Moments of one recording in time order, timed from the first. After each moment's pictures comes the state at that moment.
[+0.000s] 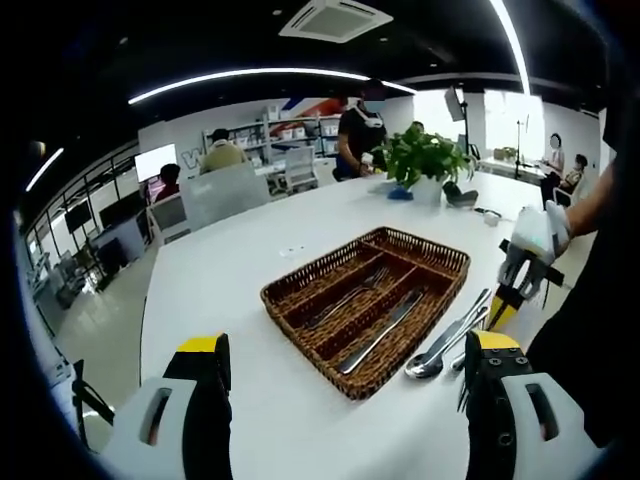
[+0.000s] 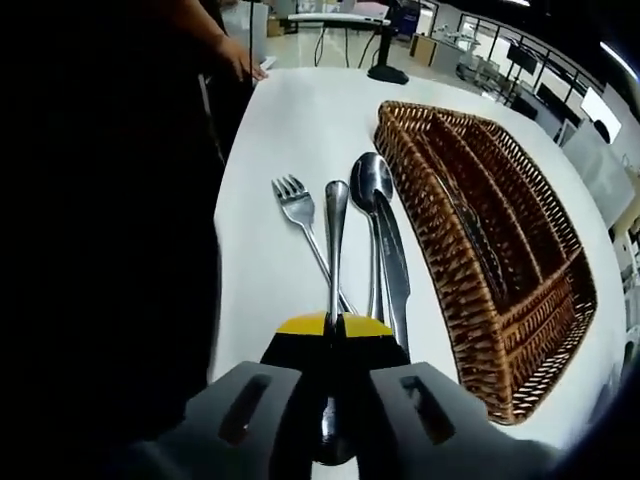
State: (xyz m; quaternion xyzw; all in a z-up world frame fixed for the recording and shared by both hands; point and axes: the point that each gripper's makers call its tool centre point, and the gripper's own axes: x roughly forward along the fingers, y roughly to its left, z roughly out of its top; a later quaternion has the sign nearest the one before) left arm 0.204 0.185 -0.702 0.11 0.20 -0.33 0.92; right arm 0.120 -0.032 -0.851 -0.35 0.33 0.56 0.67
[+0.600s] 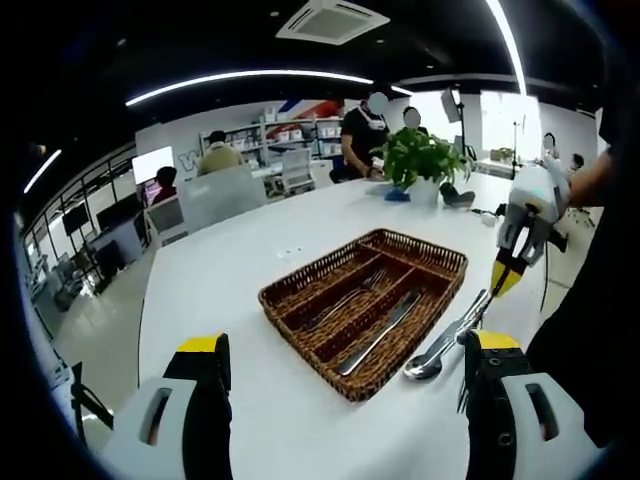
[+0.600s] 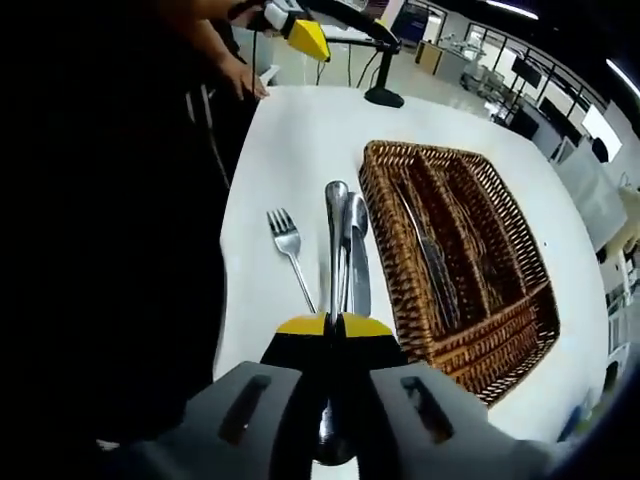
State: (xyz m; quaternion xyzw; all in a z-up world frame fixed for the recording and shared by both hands) left arm 0.205 0.185 -0.701 0.11 0.20 -0.34 0.91; right arm 0.135 -0.029 -0.786 -0.37 0.31 0.58 0.66
